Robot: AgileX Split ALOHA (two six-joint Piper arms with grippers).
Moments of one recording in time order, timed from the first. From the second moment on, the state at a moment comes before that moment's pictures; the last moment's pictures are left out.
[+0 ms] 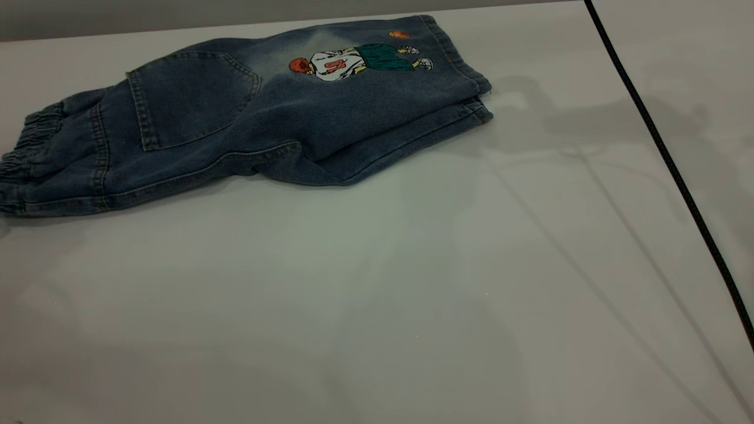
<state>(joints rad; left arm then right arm) 0.73 2.04 -0.91 -1.06 0.92 0.59 0.14 2.25 -1.63 1.31 1.22 -0.71</state>
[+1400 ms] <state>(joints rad) 0.66 2.23 -0.91 -1.36 0.82 0.84 0.14 2.25 -1.63 1.32 1.22 -0.72</state>
